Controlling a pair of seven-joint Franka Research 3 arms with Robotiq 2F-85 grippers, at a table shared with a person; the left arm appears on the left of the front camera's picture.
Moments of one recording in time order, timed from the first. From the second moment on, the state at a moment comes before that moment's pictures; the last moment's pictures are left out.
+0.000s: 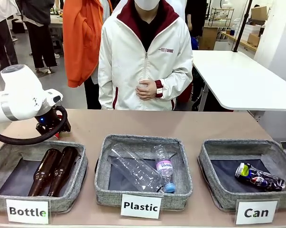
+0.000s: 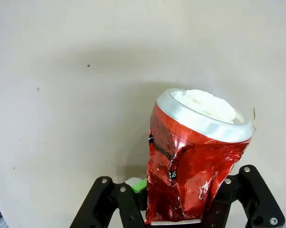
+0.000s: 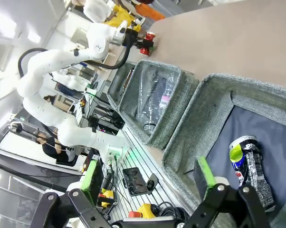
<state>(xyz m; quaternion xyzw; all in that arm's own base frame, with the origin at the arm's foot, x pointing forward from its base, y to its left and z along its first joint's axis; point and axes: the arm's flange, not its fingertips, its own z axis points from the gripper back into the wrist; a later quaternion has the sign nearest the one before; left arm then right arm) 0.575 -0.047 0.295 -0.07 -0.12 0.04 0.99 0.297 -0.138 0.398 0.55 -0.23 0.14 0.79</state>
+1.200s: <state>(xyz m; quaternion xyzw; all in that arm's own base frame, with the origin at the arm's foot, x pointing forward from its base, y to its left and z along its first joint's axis) 0.307 -0.014 0.494 -0.23 -0.10 -0.21 0.94 0.297 -0.138 0.398 0.55 -0.23 0.14 0.79</state>
